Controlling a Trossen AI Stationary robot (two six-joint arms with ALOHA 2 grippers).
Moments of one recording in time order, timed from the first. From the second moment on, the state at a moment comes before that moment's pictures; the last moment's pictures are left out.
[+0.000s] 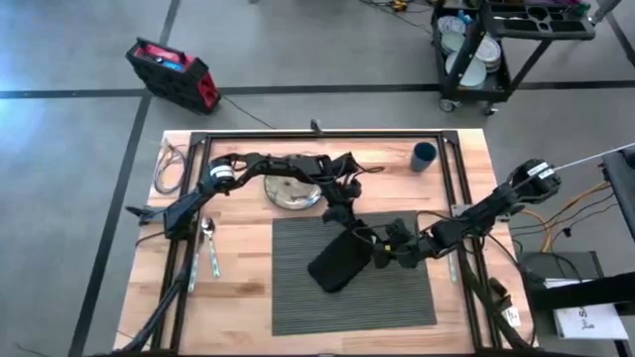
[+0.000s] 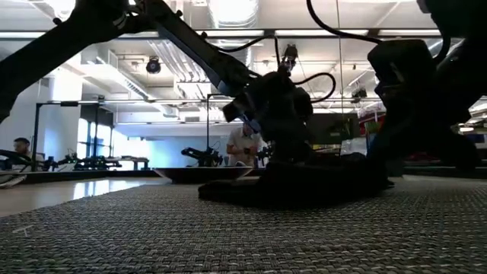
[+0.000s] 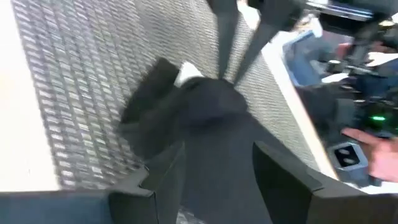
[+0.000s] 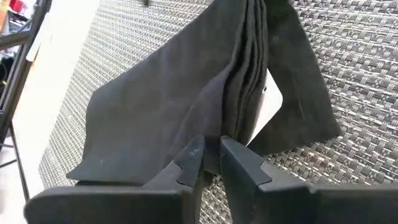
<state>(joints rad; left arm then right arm) 0.28 2.31 1.70 -0.32 0.95 0.10 0.45 1.39 0.43 0.16 0.44 1.43</state>
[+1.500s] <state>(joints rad) 0.30 2.34 1.67 -0.20 0.89 0.04 0.45 1.36 0.44 0.25 0.44 1.30</state>
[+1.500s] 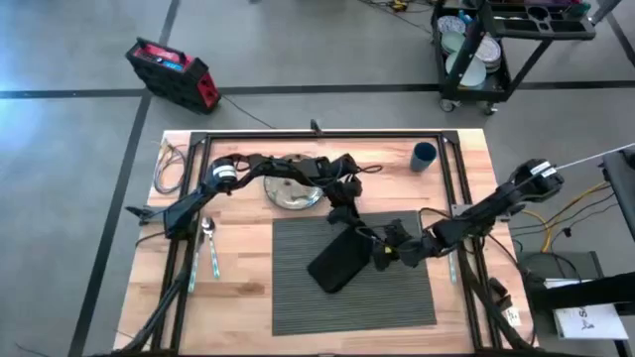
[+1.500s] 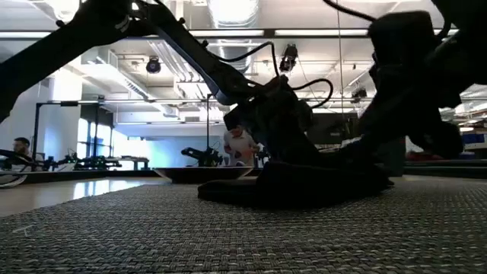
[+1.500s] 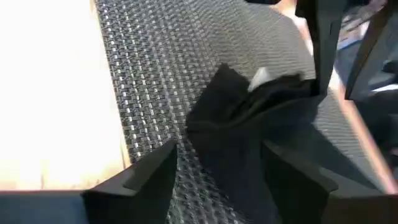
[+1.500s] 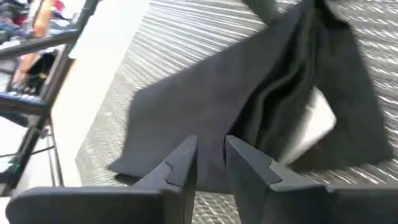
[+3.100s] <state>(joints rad) 0.24 2.28 1.66 -0.24 0.82 0.02 0.44 1.33 0.44 0.24 0.47 1.28</state>
